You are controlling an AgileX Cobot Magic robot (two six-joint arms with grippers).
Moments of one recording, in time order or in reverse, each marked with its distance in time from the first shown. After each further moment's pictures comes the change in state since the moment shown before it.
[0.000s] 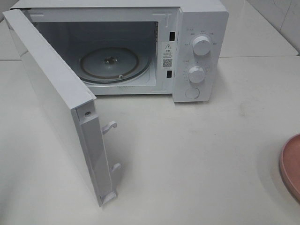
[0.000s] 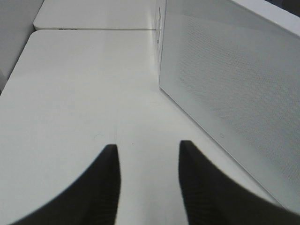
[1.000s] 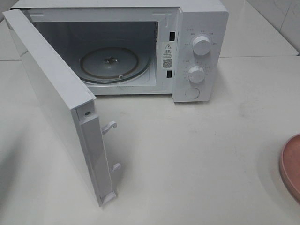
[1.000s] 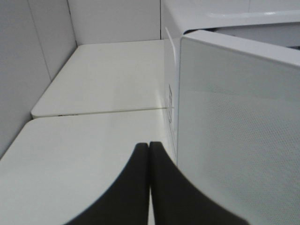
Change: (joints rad) left arm 0.000 0.640 0.326 0.129 -1.308 -0.033; right arm 0.000 0.000 0.000 0.000 0.000 0.000
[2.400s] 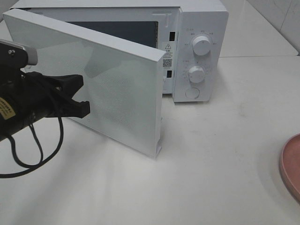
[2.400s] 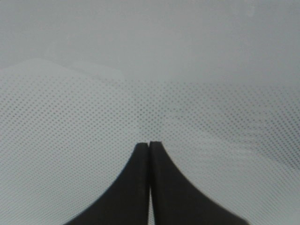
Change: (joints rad) left arm -0.537 0.661 -0.245 -0.082 -0.351 -0.046; right arm 0.000 0.000 0.000 0.000 0.000 0.000
